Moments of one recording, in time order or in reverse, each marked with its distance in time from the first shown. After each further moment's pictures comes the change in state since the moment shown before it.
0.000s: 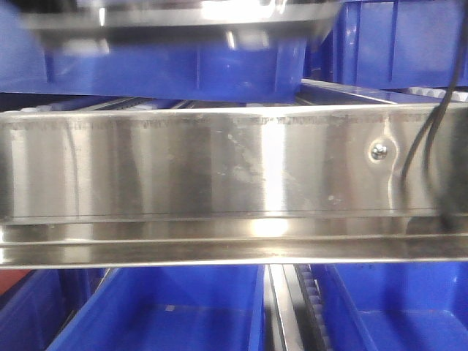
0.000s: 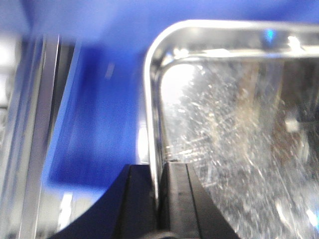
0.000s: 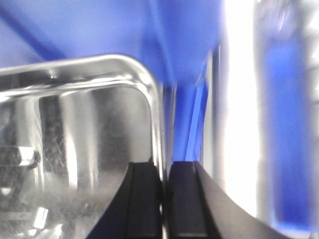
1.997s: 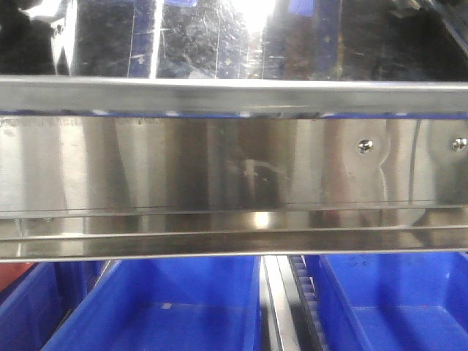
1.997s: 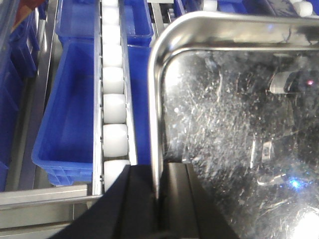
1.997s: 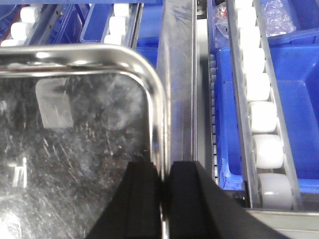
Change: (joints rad) left arm -0.719 -0.302 0.319 0.579 0.225 -0.781; right arm 0.546 -0.482 0.508 -0.495 0.189 0.609
